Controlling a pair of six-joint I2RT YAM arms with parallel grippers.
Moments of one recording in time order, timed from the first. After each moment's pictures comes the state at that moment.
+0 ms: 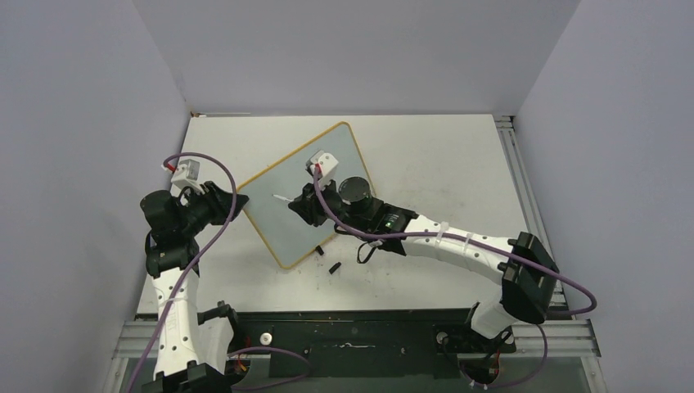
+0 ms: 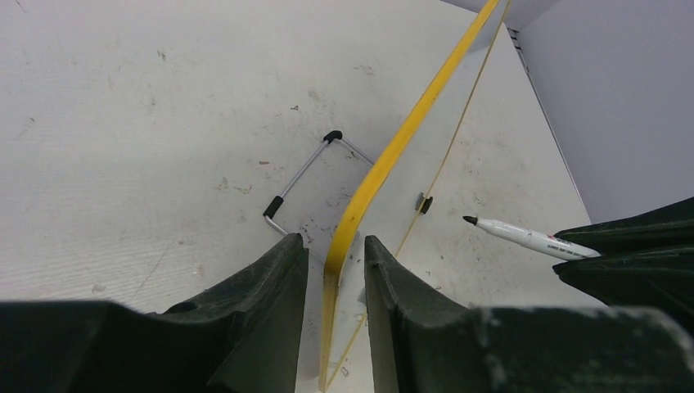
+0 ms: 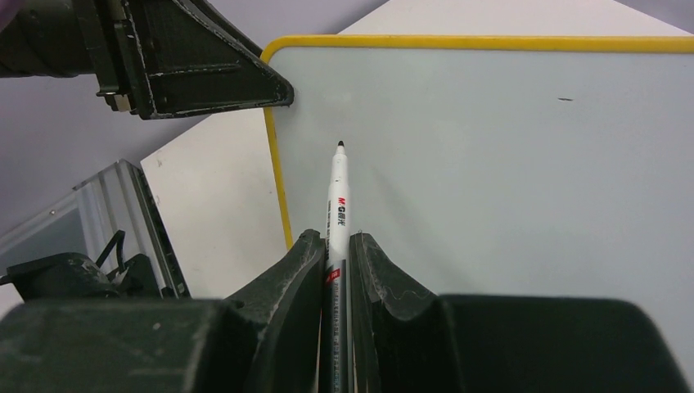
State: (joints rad) left arm 0.32 0.79 0.68 -0.22 0.75 -0.36; right arm 1.02 1.52 1.16 0.19 -0.04 0.23
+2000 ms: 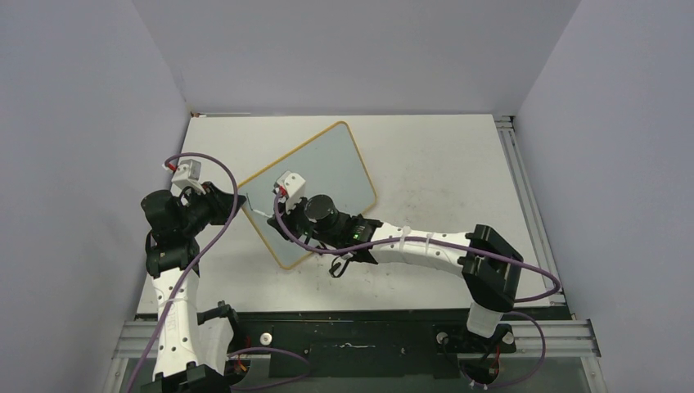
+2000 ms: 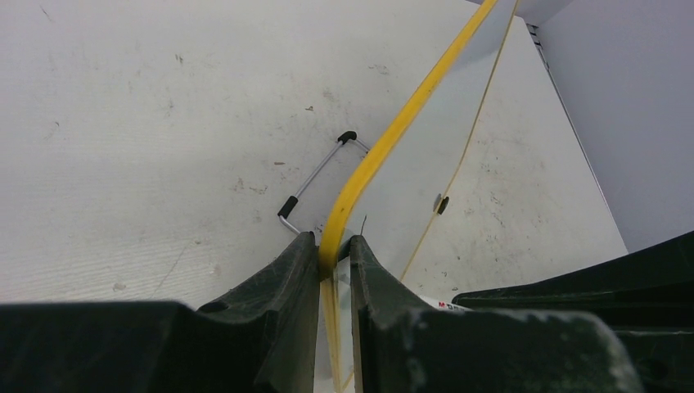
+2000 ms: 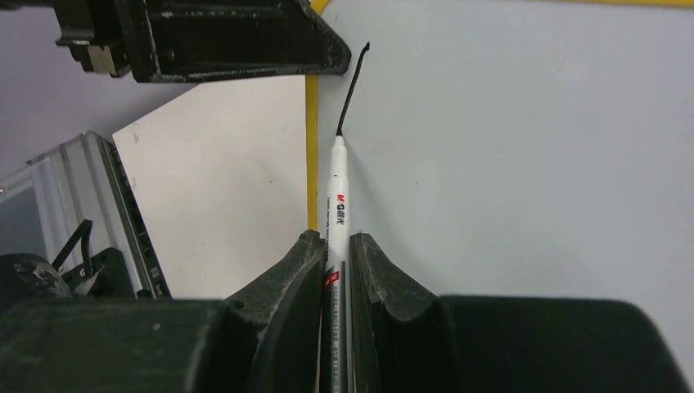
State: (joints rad) left arm 0.31 0.79 0.68 -0.24 0.71 -0.31; right arm 1.14 1.74 1.28 0.24 0.08 0.17
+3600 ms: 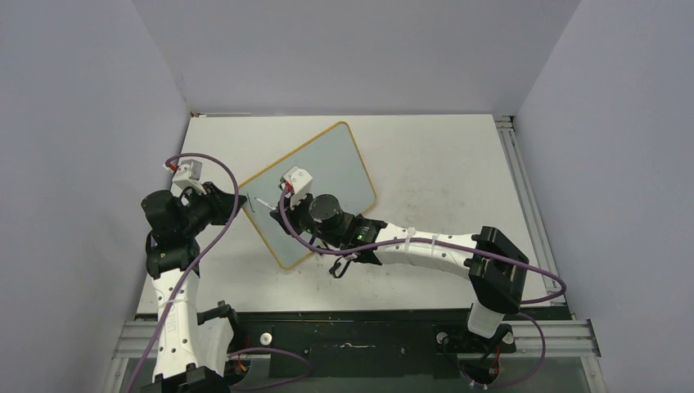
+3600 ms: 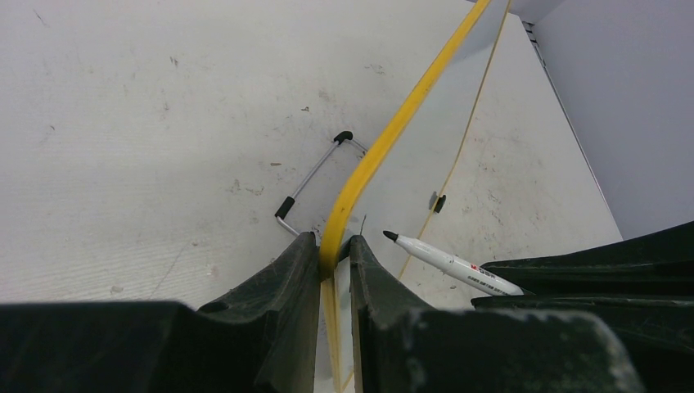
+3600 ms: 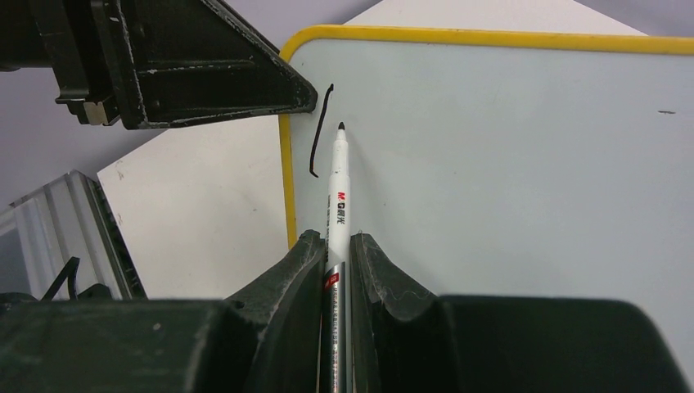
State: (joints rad) left arm 0.31 0.79 0.69 -0.24 0.72 -0.31; right arm 1.15 1.70 1.24 0.28 0.15 0.17
